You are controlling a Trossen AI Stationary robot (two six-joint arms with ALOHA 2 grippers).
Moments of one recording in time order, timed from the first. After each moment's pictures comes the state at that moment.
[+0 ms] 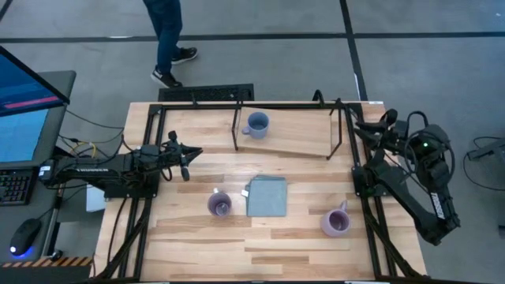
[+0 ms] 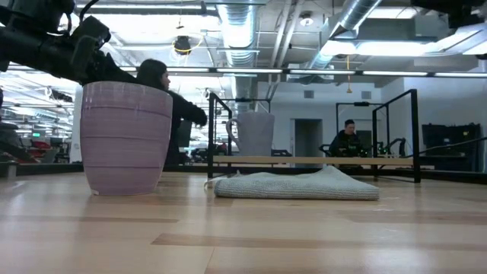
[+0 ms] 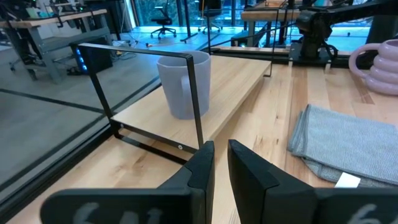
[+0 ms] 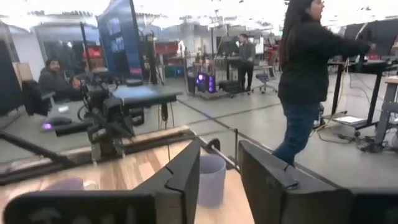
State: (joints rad) left arm 0.12 0.40 0.14 0.08 -0.30 0.00; right arm -1.02 0.09 0.70 -0.56 -0.60 0.03
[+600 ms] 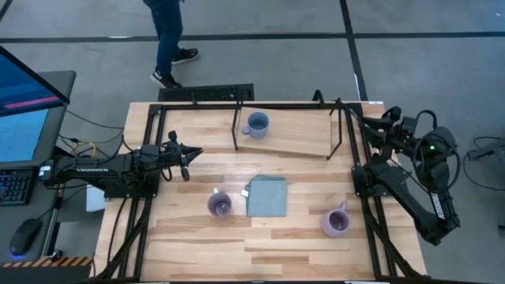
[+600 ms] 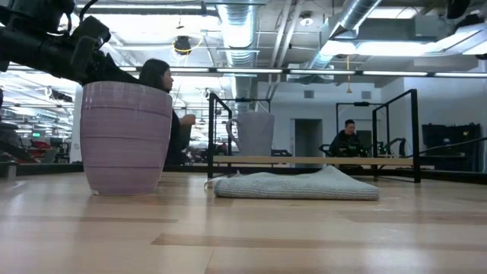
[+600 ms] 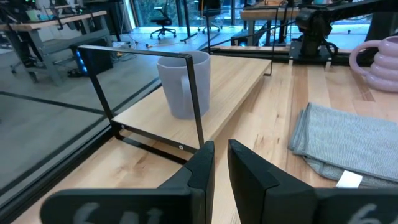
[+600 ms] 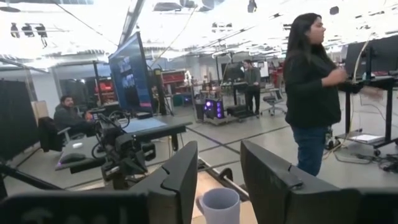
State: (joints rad) left arm 0.12 0.40 0.14 0.08 -0.29 0.01; right arm -1.02 0.09 0.70 -0.41 -0.60 0.18
